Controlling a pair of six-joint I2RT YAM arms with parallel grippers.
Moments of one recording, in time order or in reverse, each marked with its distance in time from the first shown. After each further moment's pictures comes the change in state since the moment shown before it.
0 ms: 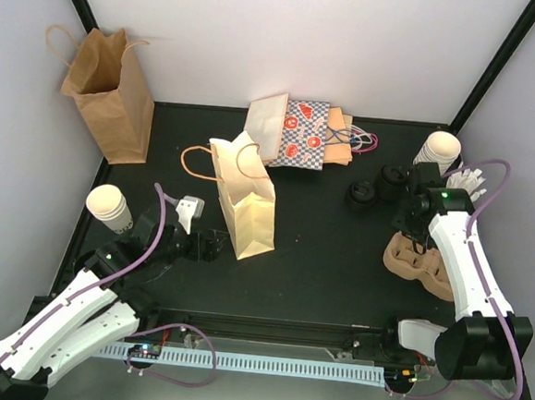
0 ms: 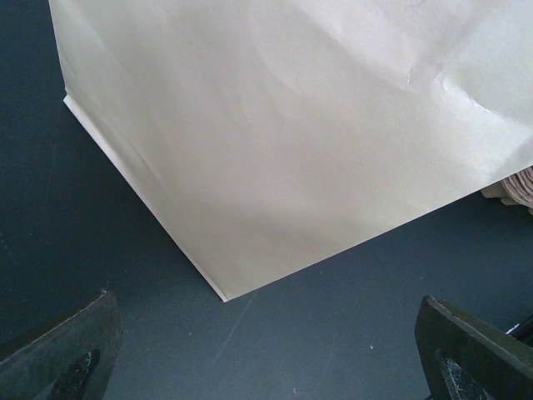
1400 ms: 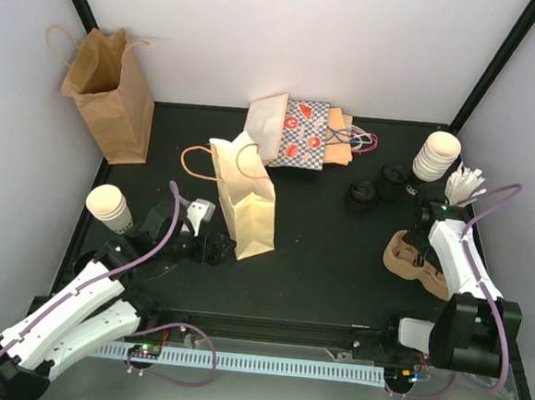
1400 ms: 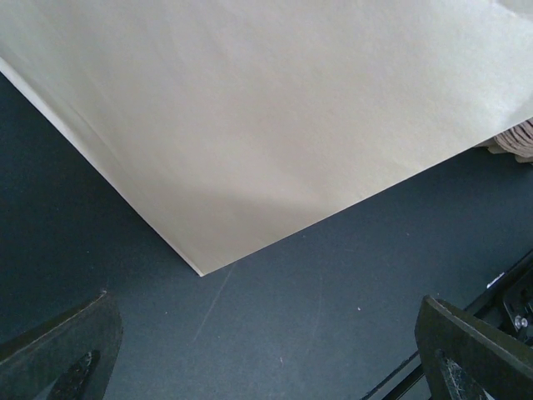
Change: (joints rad) left arm 0.000 0.076 0.005 0.000 0.107 0.049; right arm -0.159 0.024 -0.248 0.174 0.231 0.203
